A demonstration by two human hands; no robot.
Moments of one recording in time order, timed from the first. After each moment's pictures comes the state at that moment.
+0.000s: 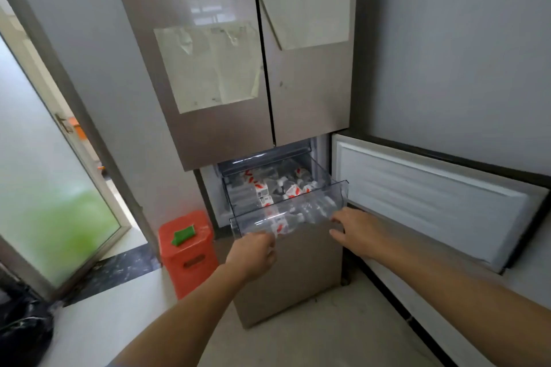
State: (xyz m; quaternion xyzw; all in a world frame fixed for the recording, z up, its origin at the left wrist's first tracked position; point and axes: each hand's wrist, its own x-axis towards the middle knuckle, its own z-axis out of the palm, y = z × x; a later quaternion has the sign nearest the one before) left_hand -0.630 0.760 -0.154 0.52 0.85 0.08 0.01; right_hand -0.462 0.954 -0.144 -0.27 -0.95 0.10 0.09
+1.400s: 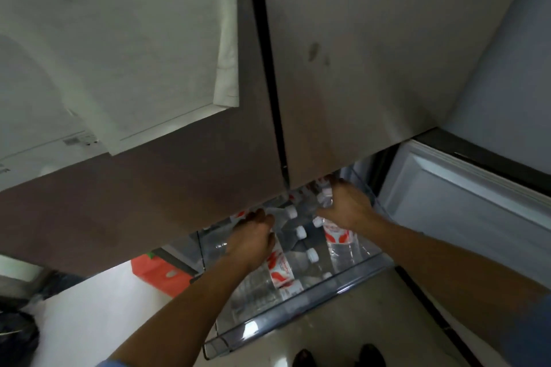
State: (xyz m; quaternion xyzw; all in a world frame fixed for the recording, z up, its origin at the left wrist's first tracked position) left_hand -0.933 1.023 -0.249 0.51 0.85 0.00 0.11; right_hand -0.806 1.222 -0.258 -0.34 -0.90 0.26 0.04
